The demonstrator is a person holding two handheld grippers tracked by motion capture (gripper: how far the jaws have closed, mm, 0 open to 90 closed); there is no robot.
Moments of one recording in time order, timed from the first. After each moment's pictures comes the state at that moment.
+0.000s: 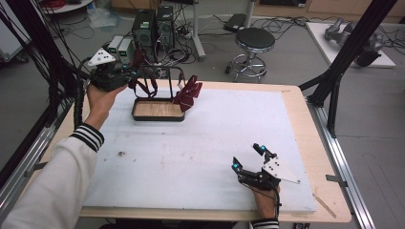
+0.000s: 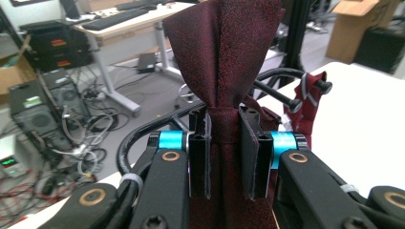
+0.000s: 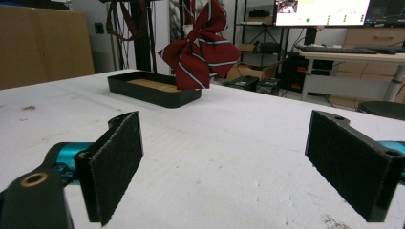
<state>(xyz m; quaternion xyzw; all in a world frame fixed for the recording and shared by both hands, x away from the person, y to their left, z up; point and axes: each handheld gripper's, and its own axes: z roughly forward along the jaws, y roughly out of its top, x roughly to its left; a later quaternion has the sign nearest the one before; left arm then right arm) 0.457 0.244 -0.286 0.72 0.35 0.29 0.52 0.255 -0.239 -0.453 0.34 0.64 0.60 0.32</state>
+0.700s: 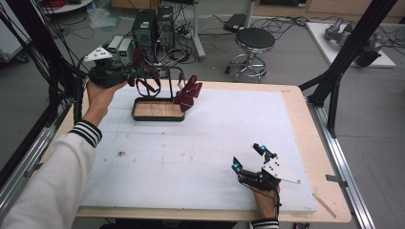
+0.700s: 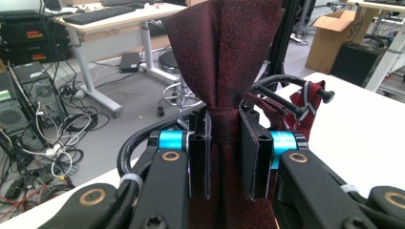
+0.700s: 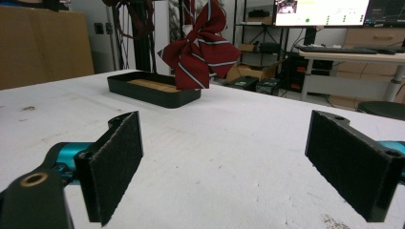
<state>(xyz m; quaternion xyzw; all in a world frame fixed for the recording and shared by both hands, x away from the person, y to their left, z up) 0.475 0.256 -0.292 0.72 0.35 0.25 0.55 0.255 -0.239 -0.453 0.35 0.64 0.60 0.33</state>
